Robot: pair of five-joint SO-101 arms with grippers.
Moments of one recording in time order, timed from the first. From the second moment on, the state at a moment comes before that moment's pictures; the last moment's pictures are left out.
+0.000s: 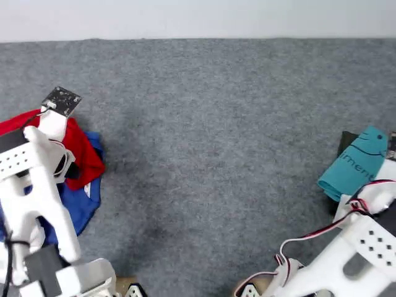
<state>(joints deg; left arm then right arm) -29.3 -6.7 20.0 75.6 -39.9 40.9 -46.6 26.8 98.5 21.0</state>
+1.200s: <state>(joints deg) 6.1 -9.7 -10.5 70.6 -11.1 40.9 -46.6 26.8 100.0 21.0</state>
